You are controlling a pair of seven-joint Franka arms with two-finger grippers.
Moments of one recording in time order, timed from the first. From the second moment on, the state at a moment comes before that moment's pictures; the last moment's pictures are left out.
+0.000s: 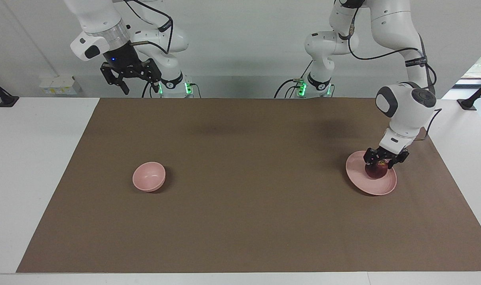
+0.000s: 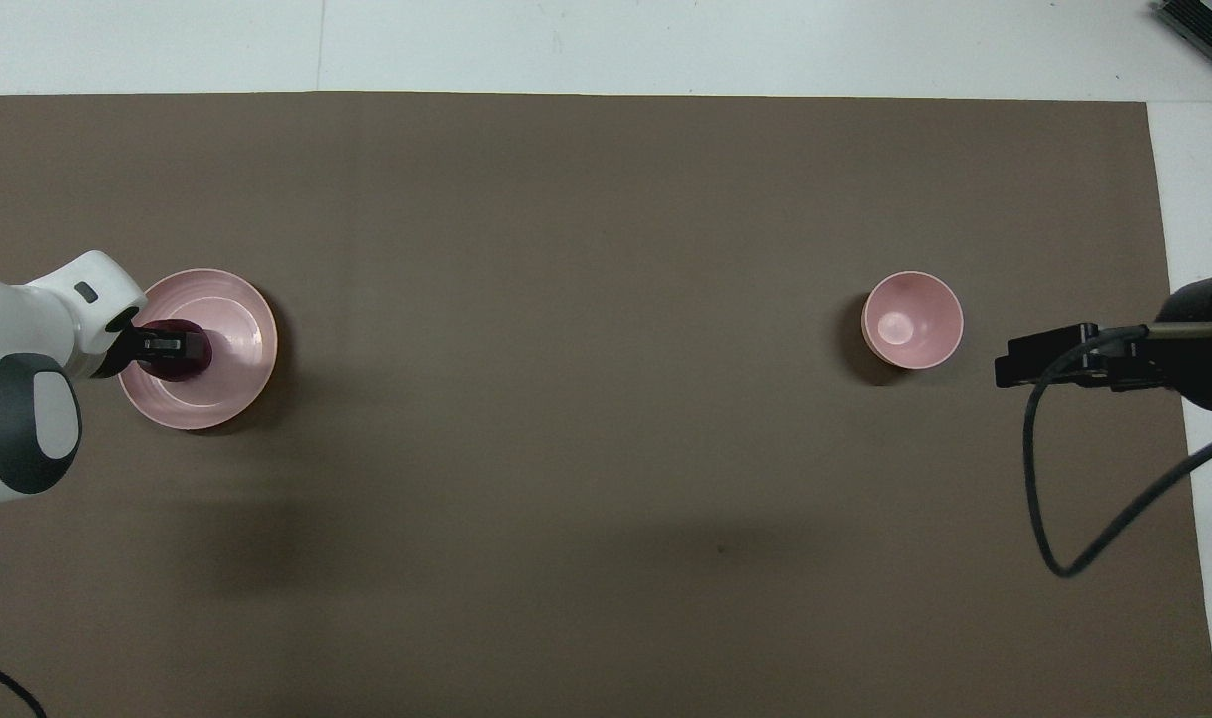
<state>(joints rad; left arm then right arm) 0.01 0.17 0.09 -2.14 -0.02 2.45 0.20 0.09 -0.10 -0.02 -1.61 0.11 1.51 0.12</state>
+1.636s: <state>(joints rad) -0.03 0.09 0.04 -1.98 -0.20 2.13 0.21 0.11 -0.09 -0.02 -1.76 0.20 1.71 0.13</state>
